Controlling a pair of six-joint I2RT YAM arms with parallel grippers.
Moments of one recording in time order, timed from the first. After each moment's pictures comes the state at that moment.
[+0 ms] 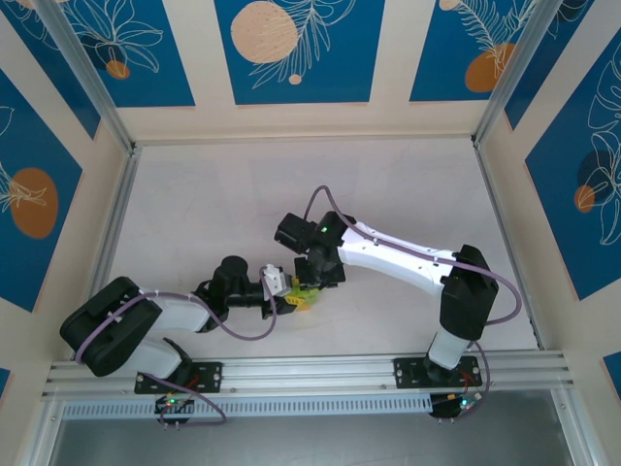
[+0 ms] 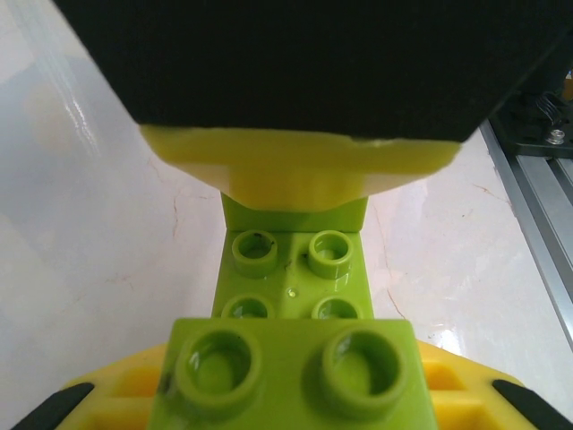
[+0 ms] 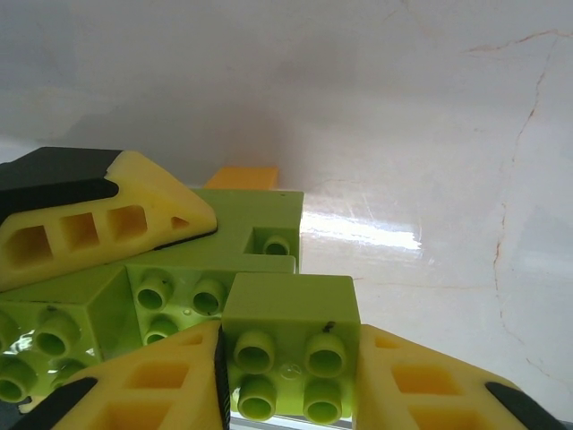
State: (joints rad) left arm -0.69 1.41 0.26 0.74 0.66 0.29; right arm 1.01 1.70 1.45 -1.21 0.01 0.86
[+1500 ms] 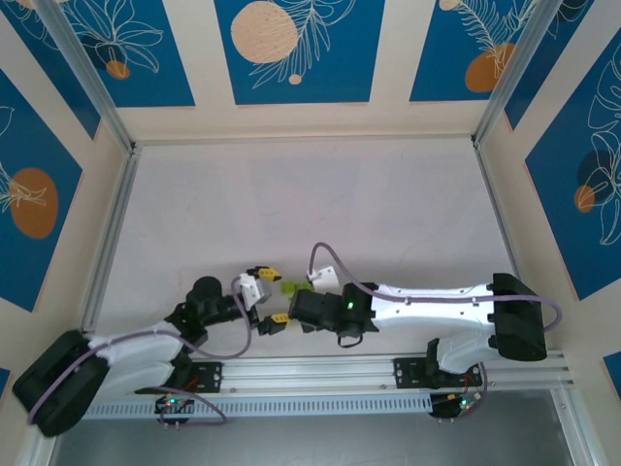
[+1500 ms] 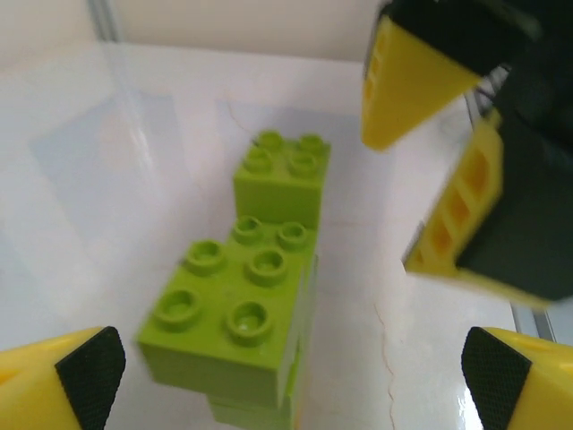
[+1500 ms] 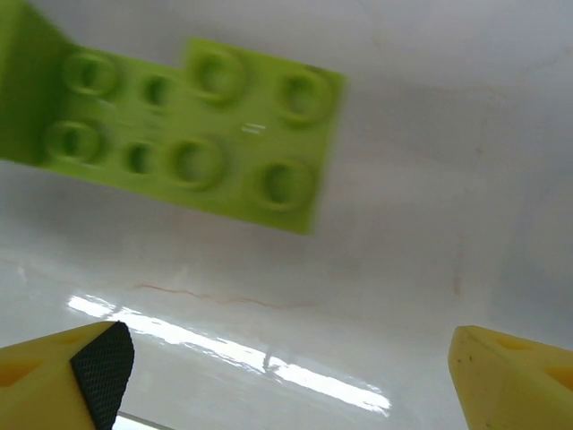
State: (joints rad) left arm -0.72 0.94 0.05 0.69 0.50 0.12; right arm 1.37 1.40 0.98 -0.86 0.47 0.95
